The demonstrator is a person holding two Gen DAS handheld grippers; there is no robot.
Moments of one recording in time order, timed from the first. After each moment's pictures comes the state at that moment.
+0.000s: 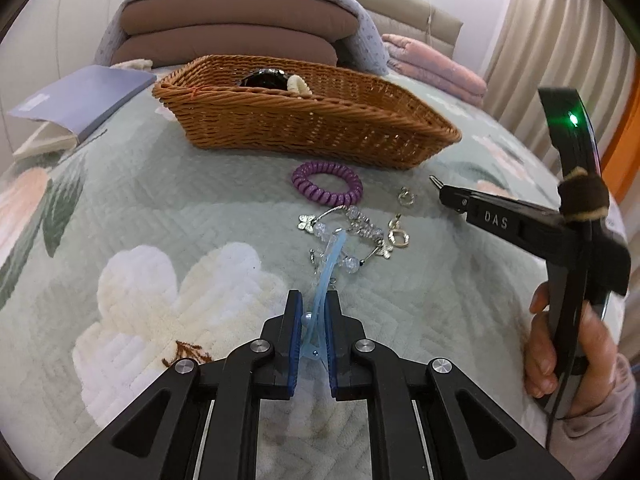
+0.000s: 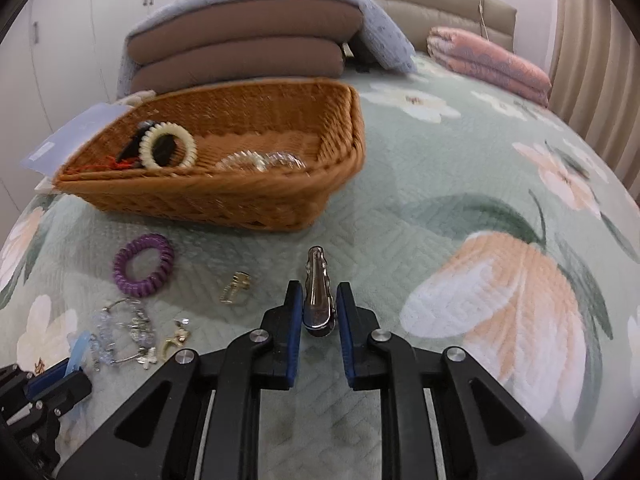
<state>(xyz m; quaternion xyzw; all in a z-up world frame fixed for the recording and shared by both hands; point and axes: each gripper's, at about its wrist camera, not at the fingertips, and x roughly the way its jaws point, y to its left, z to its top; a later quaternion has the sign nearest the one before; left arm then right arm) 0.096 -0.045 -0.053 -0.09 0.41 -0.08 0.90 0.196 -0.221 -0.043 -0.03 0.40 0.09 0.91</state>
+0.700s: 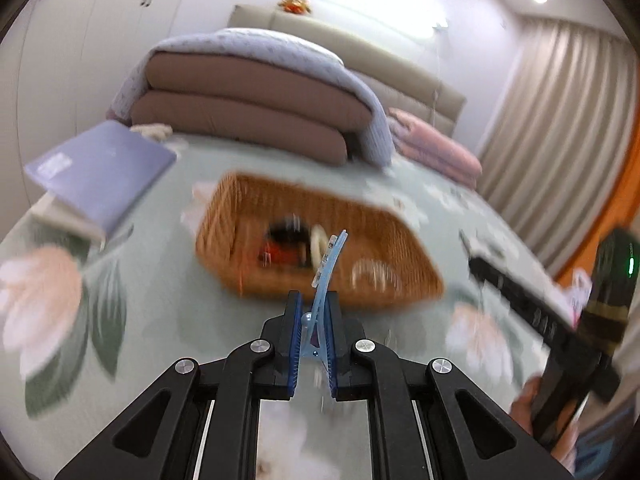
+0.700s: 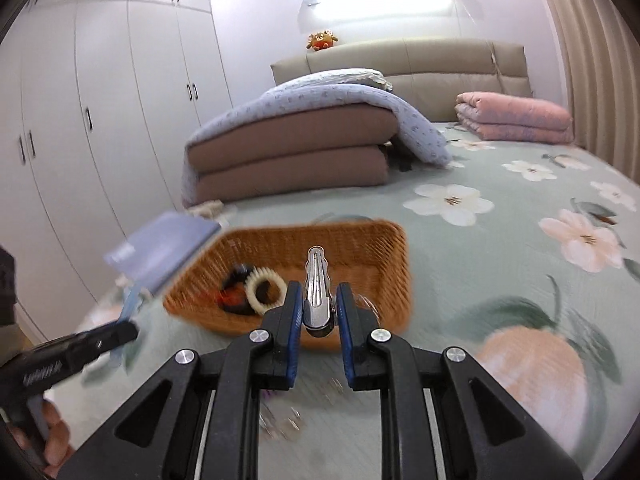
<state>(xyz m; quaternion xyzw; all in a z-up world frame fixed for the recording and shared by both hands) 0.145 0.010 0.053 -0.17 0.31 -0.08 0.93 0.188 -0.220 0.063 0.08 0.26 0.18 0.95</state>
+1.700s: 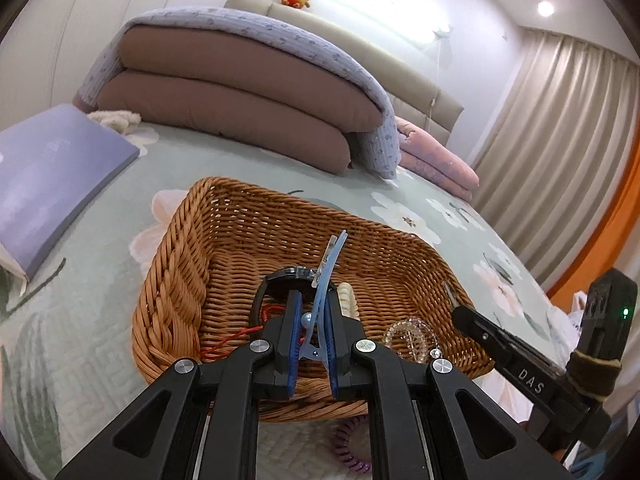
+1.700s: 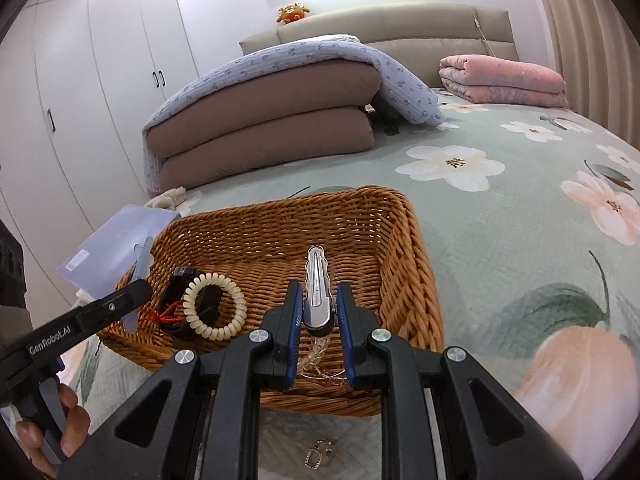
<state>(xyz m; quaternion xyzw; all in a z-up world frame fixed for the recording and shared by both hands) 0.243 0.022 -0.006 -0.20 0.31 -0.11 0.93 0.262 -0.203 -0.002 0.09 0.31 0.14 0.94</state>
